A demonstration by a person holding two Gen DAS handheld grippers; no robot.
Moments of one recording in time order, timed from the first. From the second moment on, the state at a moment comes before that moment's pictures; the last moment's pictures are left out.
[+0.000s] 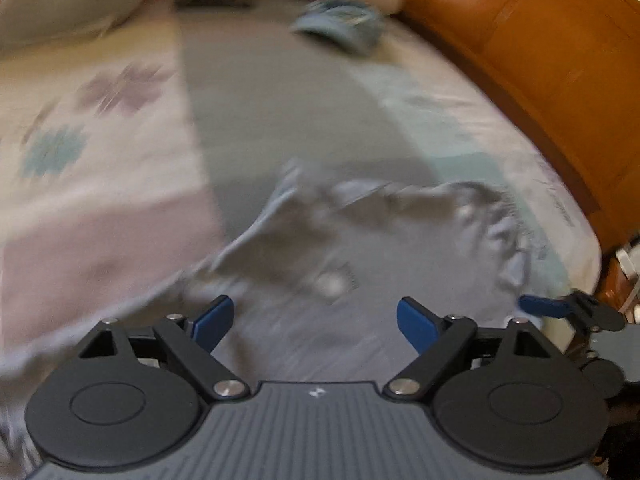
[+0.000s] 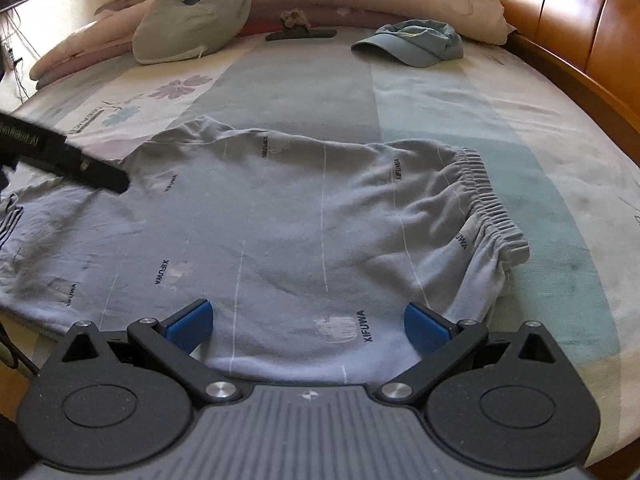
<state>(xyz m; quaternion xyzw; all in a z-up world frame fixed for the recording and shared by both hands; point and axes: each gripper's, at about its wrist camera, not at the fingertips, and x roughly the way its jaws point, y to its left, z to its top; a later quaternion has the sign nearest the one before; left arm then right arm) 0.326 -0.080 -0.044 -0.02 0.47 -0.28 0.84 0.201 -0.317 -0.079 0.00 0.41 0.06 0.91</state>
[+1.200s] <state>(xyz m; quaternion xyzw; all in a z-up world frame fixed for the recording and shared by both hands) 0.325 -0.119 -0.027 0.04 0.43 -0.24 0.87 0.193 -0.387 -0.062 0.17 0.37 0.07 0.91</state>
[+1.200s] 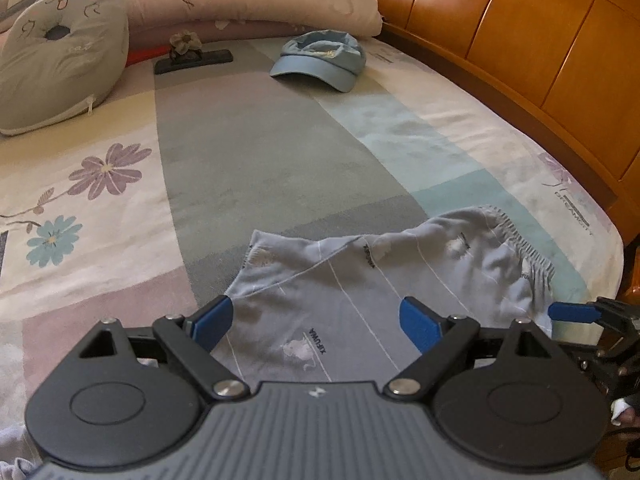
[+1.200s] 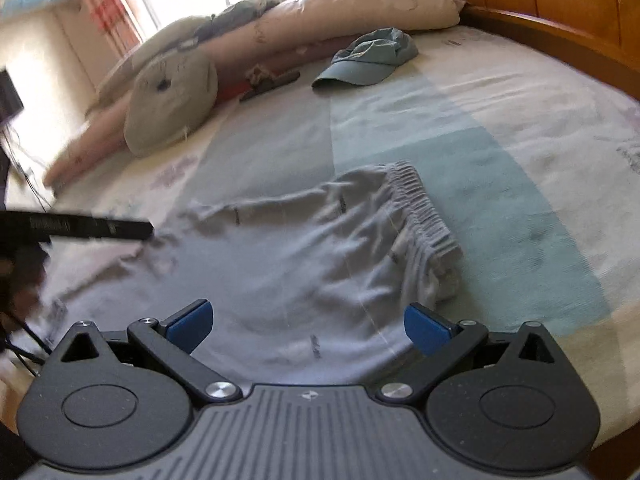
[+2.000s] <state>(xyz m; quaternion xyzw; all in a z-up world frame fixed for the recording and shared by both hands) 0.316 -0.134 -0.036 0.07 0.44 -0.30 0.84 0.163 -0.410 -0.082 0.41 0.35 0.09 0.84</state>
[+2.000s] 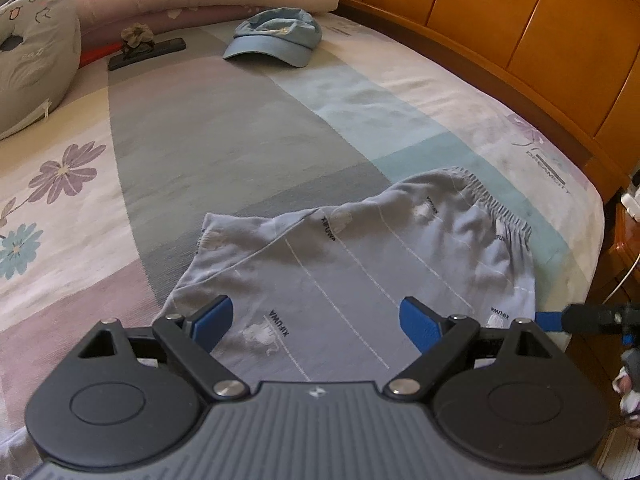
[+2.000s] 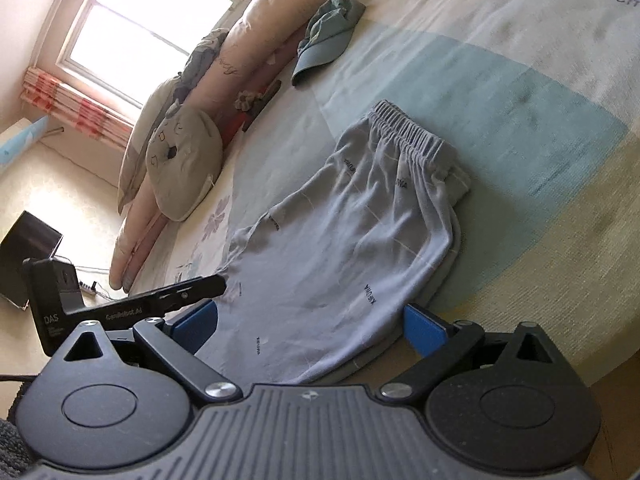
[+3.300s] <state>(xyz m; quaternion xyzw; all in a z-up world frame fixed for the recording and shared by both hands) 0.299 -0.091 -0.043 0.10 0.44 -0.27 0.85 0.202 -0.410 -0.064 0.27 0.36 0.05 0.89</state>
